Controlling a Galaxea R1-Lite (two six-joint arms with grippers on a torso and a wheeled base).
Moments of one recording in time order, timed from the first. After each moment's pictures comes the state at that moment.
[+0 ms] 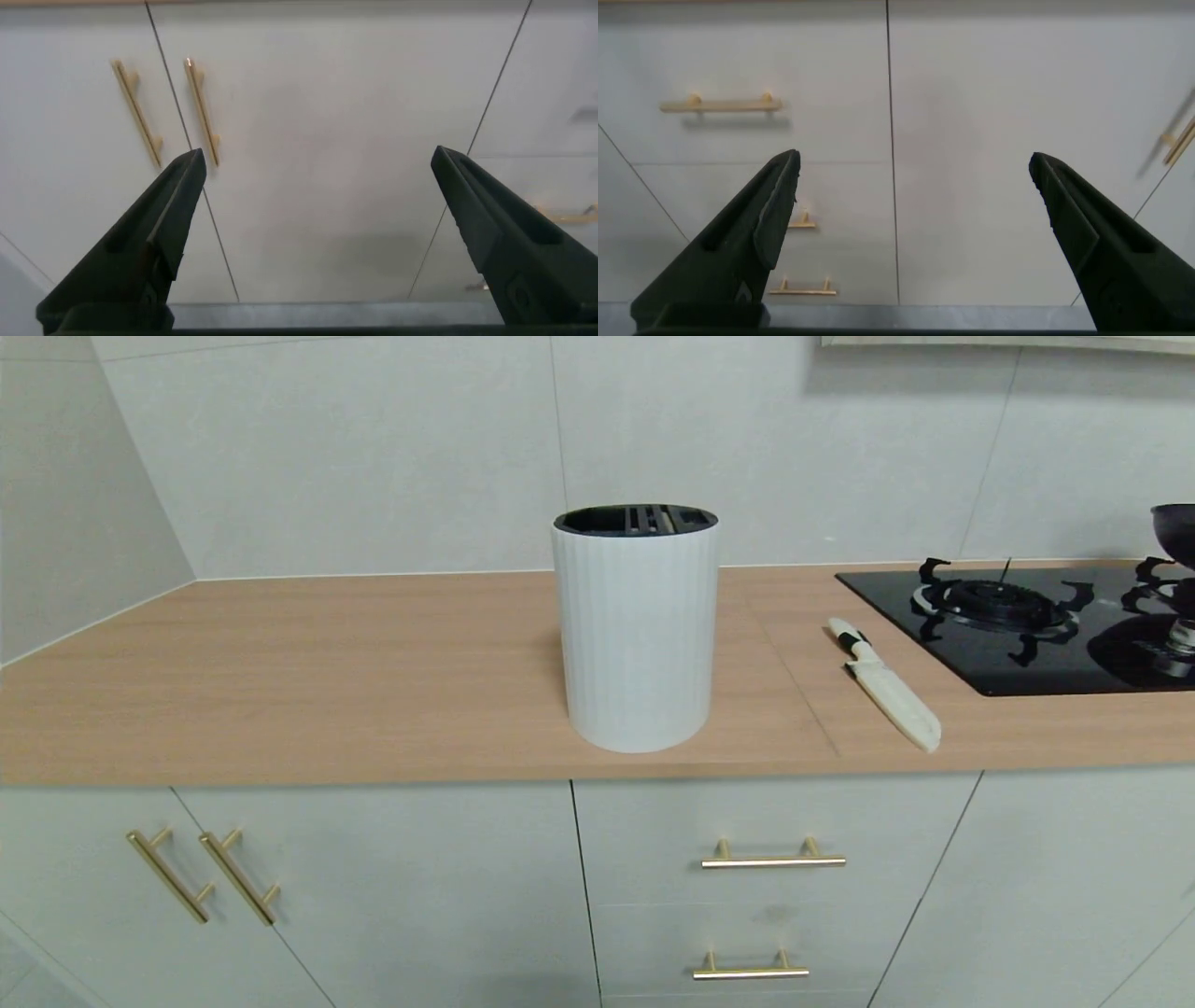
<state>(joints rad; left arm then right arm) 0.00 0.00 0.00 0.00 0.01 0.01 0.01 0.00 0.00 0.00 0.01 0.00</state>
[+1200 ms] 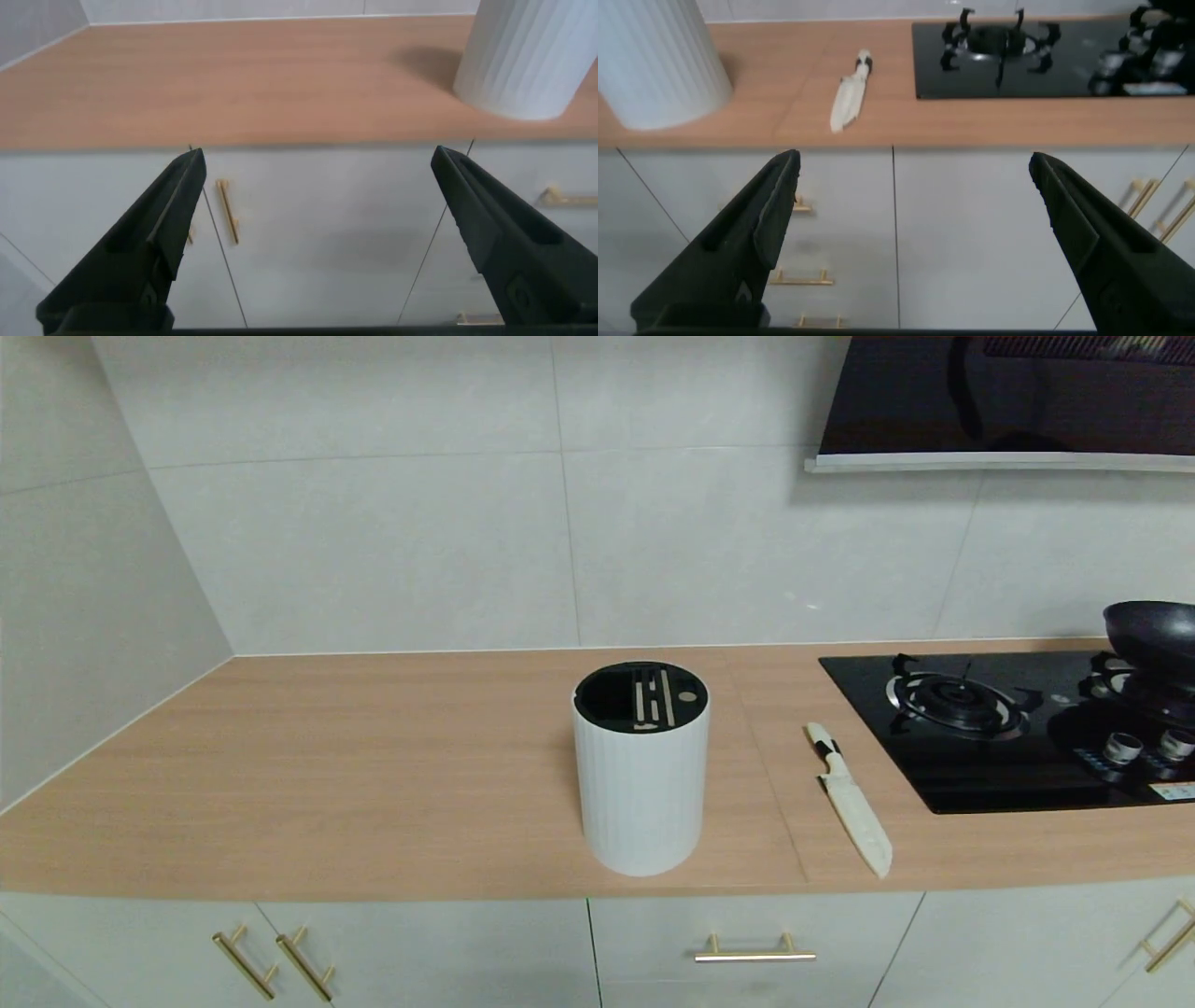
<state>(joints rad) 0.00 0.00 0.00 0.00 0.01 0.01 0.01 0.00 0.00 0.00 0.01 0.00</state>
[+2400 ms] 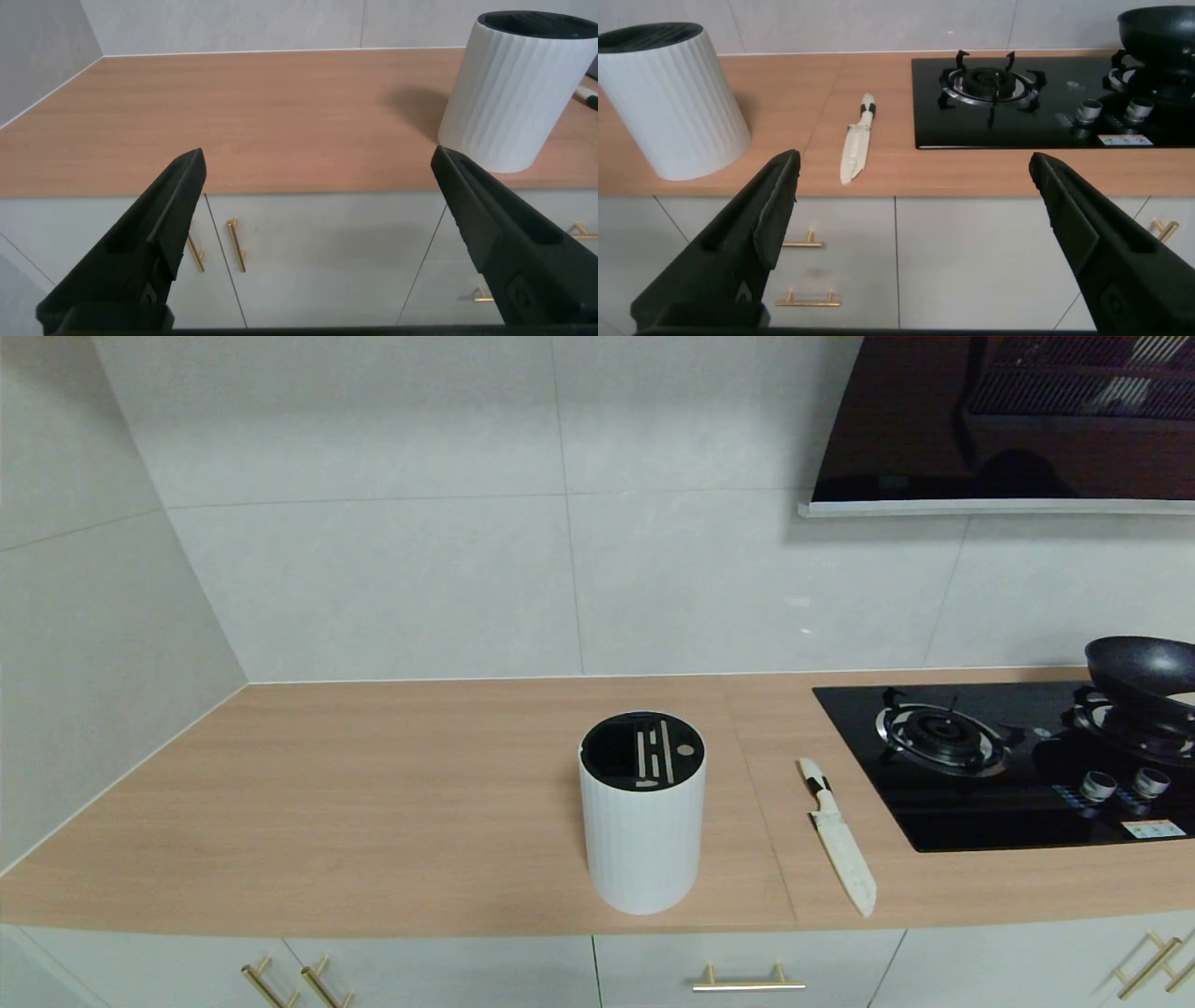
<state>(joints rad) 0.00 0.00 0.00 0.00 0.01 0.01 0.01 0.00 0.00 0.00 0.01 0.00</state>
